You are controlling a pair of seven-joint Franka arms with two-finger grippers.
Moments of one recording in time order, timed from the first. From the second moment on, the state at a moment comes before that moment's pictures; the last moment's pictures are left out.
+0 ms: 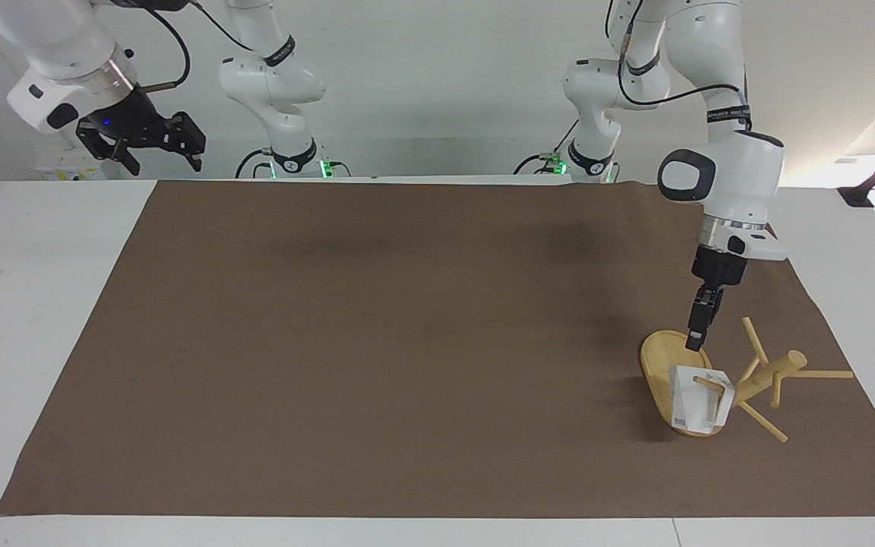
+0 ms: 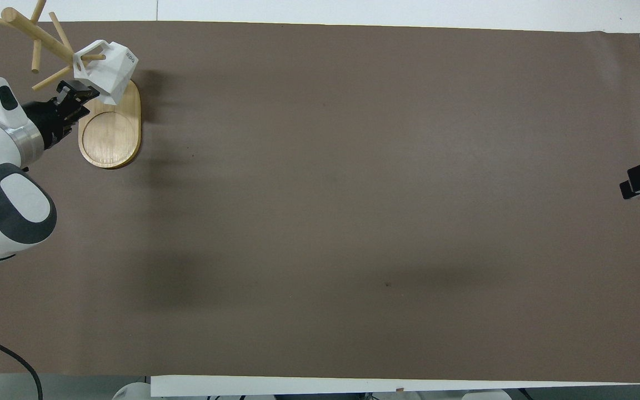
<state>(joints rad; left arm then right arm) -0.28 0.06 0.15 -2.21 -0.49 2.89 -0.39 -0.03 -0.01 -0.04 -1.47 -0.02 1.27 -0.11</state>
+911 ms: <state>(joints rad) -0.20 -0.15 0.14 -1.84 0.03 1.72 -0.16 -0.03 -0.01 -0.04 -1.47 -0.02 1.27 -0.09</state>
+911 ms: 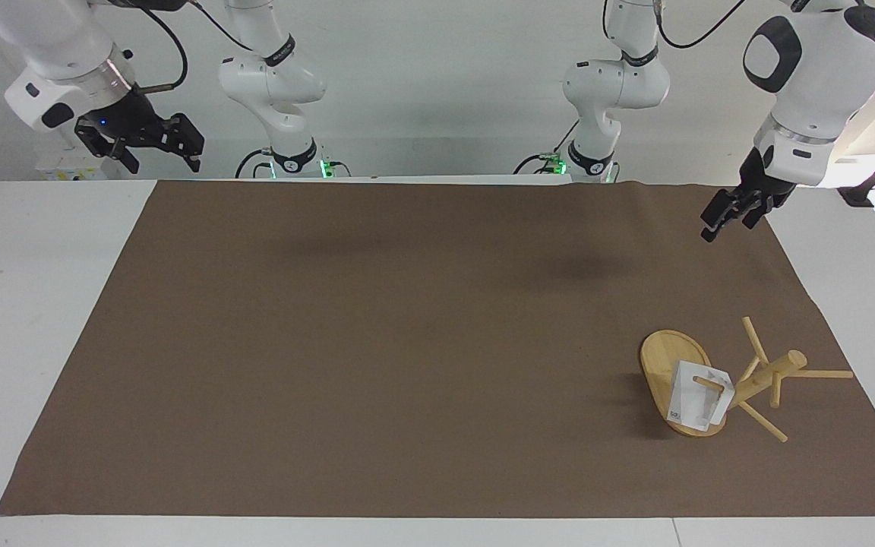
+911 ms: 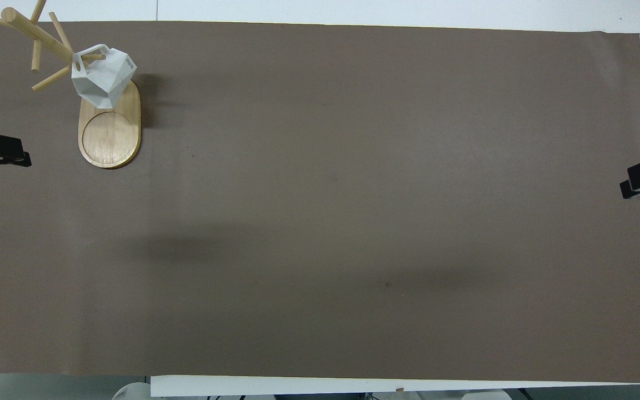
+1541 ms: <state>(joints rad) -0.20 -0.03 0.14 -1.63 0.04 1.54 0.14 -0.03 -0.01 -0.03 -1.47 -0.02 1.27 -0.09</state>
